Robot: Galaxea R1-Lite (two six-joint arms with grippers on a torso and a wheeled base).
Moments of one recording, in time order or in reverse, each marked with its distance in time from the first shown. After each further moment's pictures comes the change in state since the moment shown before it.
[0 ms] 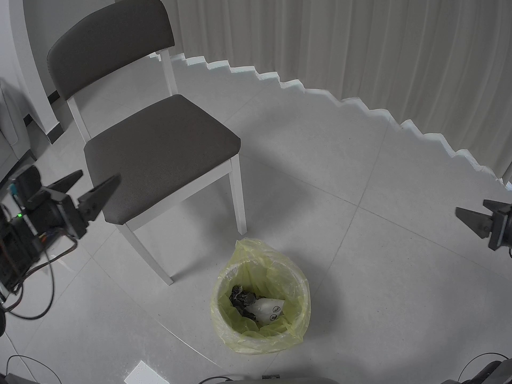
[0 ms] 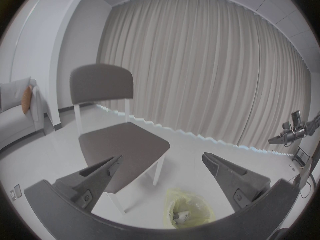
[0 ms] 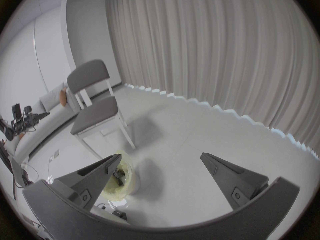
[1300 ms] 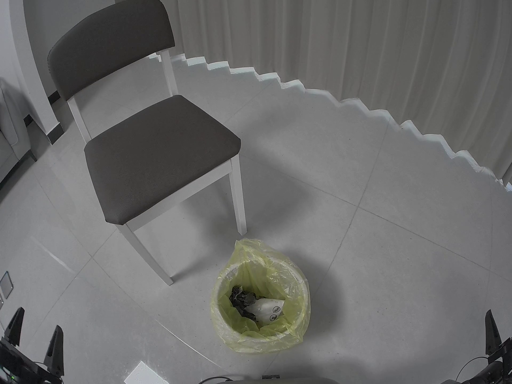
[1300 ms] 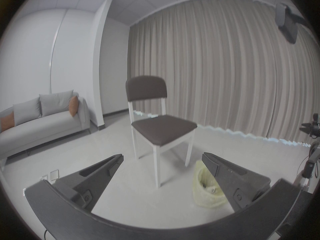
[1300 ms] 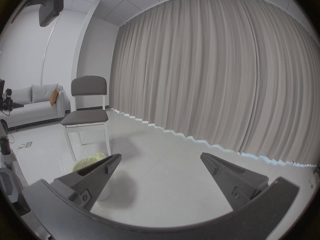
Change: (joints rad) left arm 0.267 -1.137 0.419 0.701 0.078 0.061; right arm -0.099 -1.042 0.586 0.063 -0.111 -0.166
